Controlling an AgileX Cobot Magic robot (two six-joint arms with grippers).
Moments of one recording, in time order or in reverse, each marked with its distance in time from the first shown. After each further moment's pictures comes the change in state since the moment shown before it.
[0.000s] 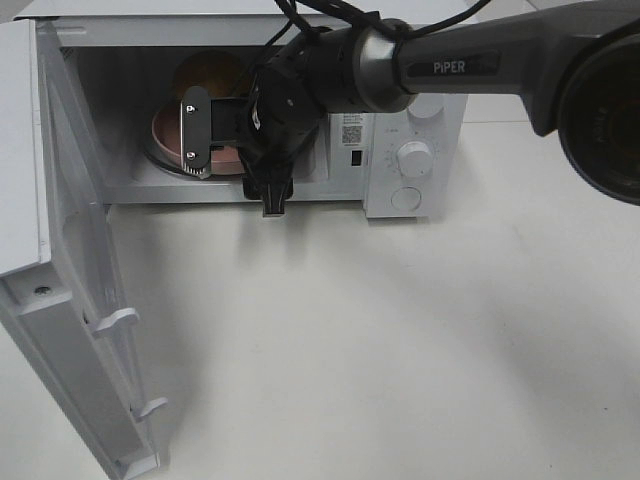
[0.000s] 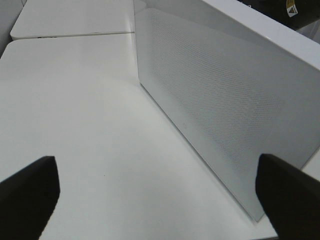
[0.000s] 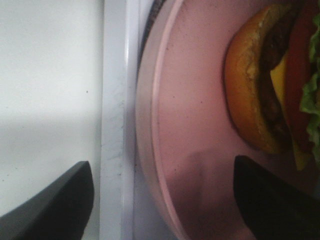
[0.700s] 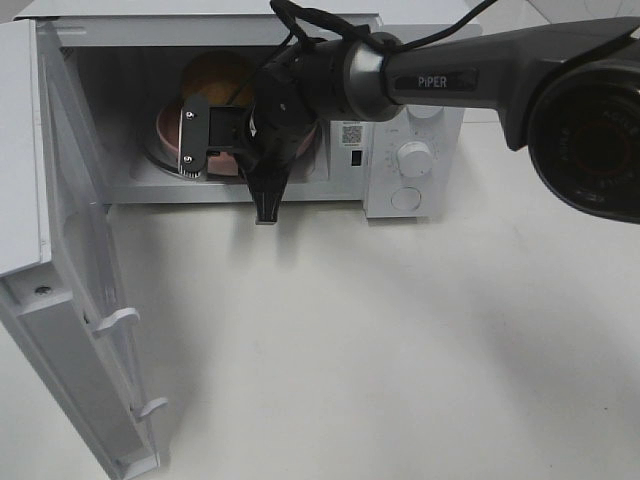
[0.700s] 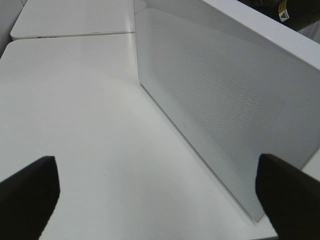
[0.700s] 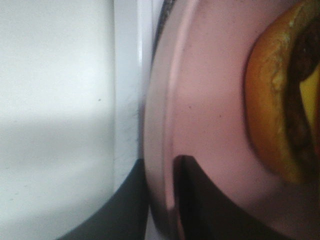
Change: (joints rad) left arm 0.000 0.000 0.000 0.000 0.000 0.000; right arm -0.007 0.055 -0.064 0.071 0.030 -0.008
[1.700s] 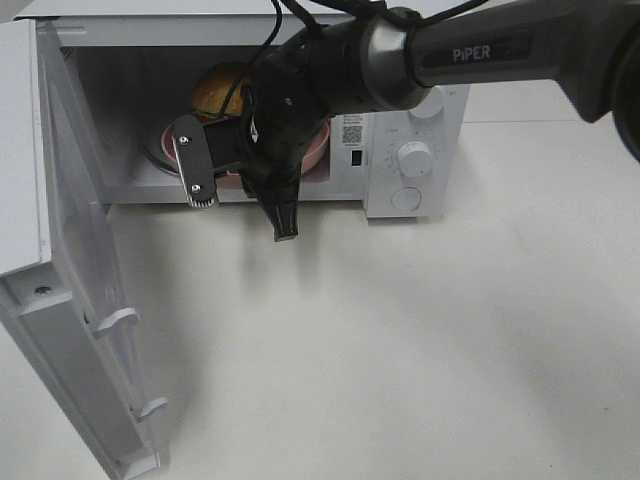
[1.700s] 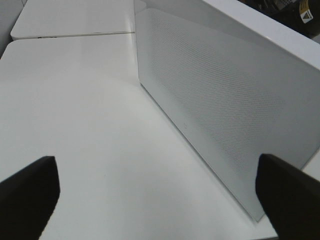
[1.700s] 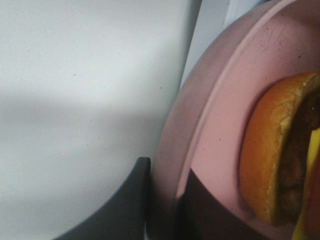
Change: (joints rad) left arm 0.000 0.000 0.000 0.000 0.000 -0.001; right arm 0.045 -0.159 0.216 0.007 0.019 -0.170
